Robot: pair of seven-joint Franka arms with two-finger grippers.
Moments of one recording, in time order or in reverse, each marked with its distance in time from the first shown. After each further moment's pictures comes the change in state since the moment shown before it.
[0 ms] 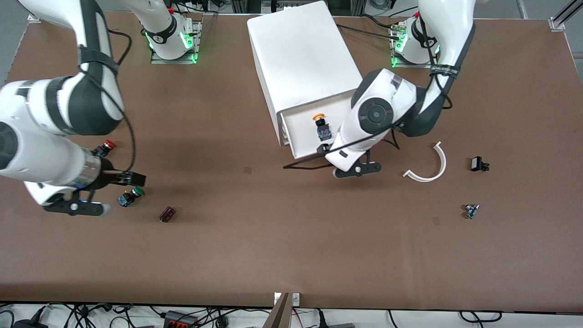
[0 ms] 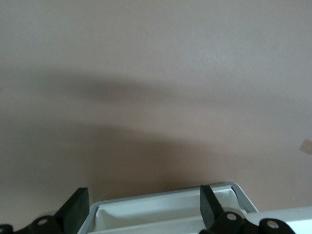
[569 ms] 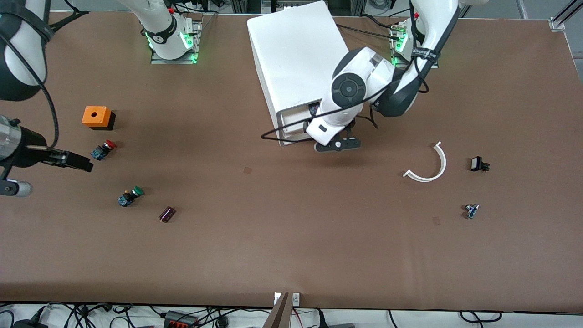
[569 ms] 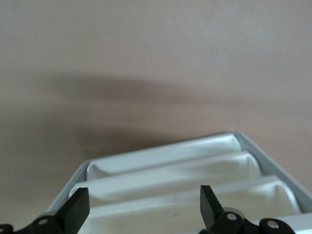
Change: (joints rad) left arm -0.010 -0.087 -0.105 -0.153 0.000 0.000 -0.039; right arm -0.094 -0.133 0.000 -0.001 0.000 -0.086 -0.053
